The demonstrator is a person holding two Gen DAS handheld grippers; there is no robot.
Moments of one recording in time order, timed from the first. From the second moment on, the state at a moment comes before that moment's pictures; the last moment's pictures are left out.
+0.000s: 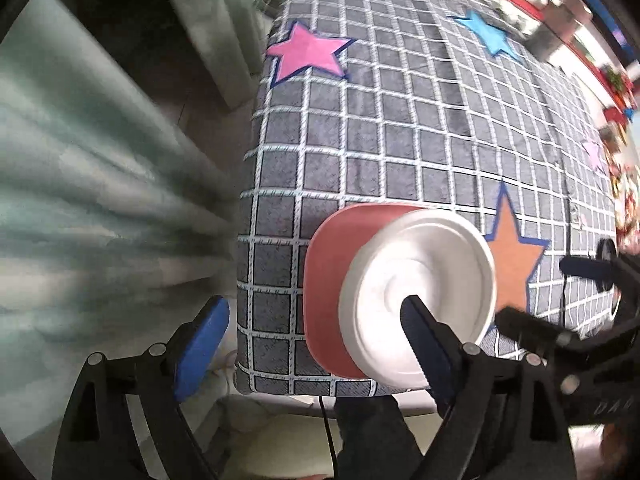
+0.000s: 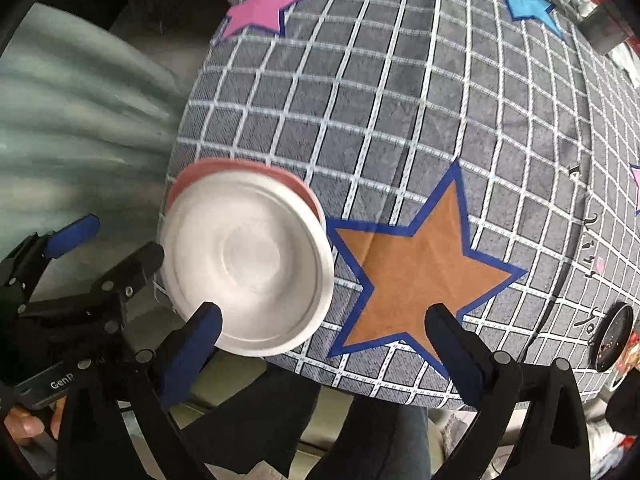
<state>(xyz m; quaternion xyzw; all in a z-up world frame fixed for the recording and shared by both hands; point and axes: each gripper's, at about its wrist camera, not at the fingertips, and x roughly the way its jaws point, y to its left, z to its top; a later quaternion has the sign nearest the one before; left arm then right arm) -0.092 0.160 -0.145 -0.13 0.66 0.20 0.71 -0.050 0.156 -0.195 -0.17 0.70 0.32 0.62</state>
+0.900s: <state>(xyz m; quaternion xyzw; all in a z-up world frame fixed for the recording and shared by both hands) -0.079 0.105 -0.142 0.00 0.68 0.14 0.72 -0.038 0.140 -0.154 -0.16 0.68 0.28 0.66</state>
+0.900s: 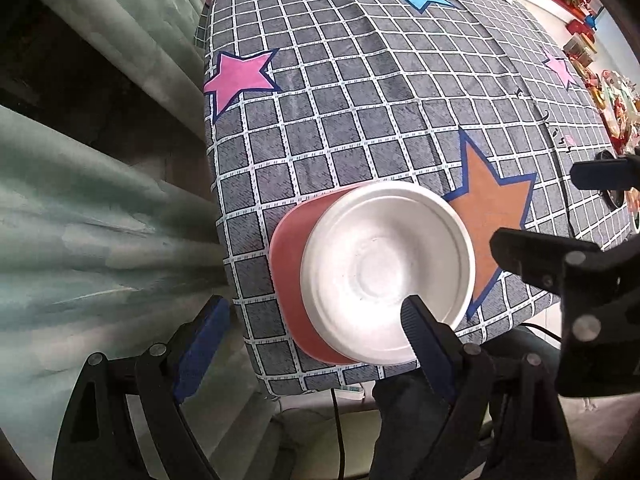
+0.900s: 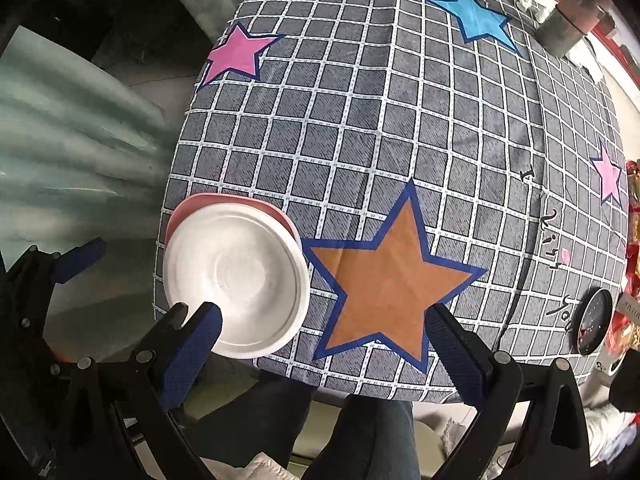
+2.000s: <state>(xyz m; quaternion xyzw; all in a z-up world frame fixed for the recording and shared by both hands) -0.071 0.090 -0.139 0.02 0.68 0.14 0.72 -0.042 0.121 -0.151 -0.14 0.68 0.27 0.67</state>
